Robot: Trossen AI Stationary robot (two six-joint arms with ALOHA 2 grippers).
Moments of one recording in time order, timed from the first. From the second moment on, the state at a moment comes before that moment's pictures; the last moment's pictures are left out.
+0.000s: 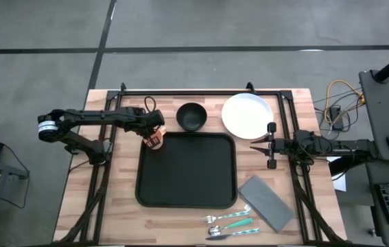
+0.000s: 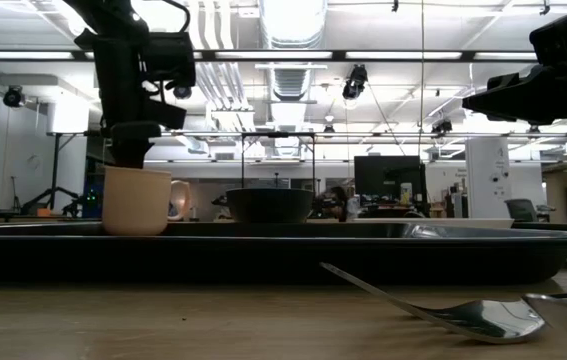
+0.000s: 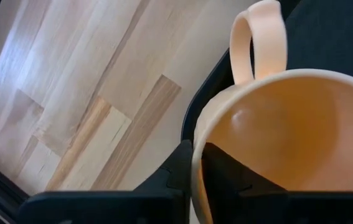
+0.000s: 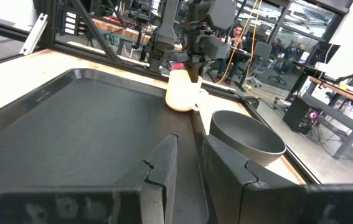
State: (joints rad) left arm 0.31 1.34 0.88 -0.88 -0.26 -0.24; right arm -0.02 0.08 0.02 0.00 0.03 -0.26
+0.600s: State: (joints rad) left arm 0.31 1.34 0.87 -0.88 -0.27 -0.24; right arm -0.02 0.08 0.02 0.00 0.03 -0.26
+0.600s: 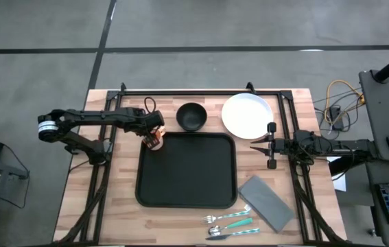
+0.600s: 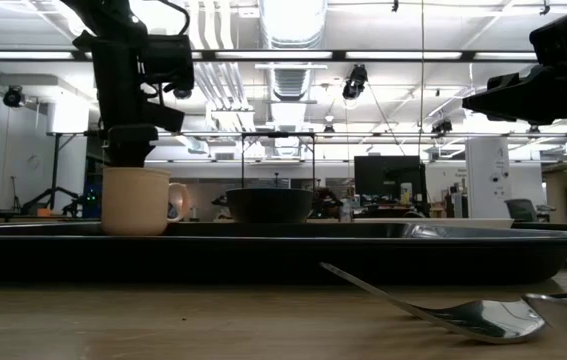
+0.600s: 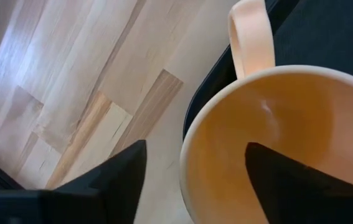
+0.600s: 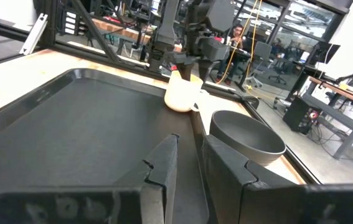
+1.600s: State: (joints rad) left arm 0.31 1.34 0.95 -0.86 -0.27 -0.30; right arm -0.02 0.08 0.02 0.00 0.03 -0.26
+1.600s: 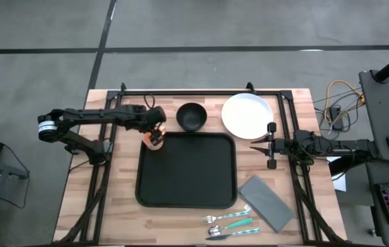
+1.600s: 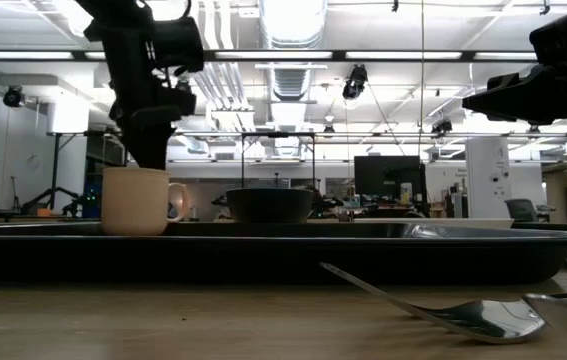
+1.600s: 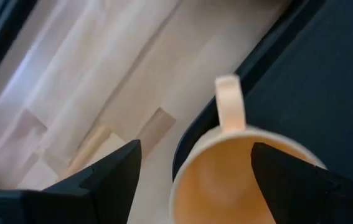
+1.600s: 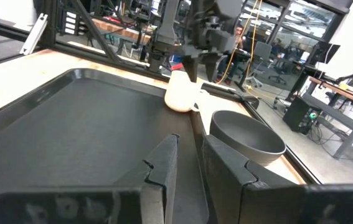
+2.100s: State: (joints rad) left arm 0.31 1.34 1.09 -0.85 -0.25 -0.28; right arm -0.02 0.08 0.02 0.00 0.03 -0.26
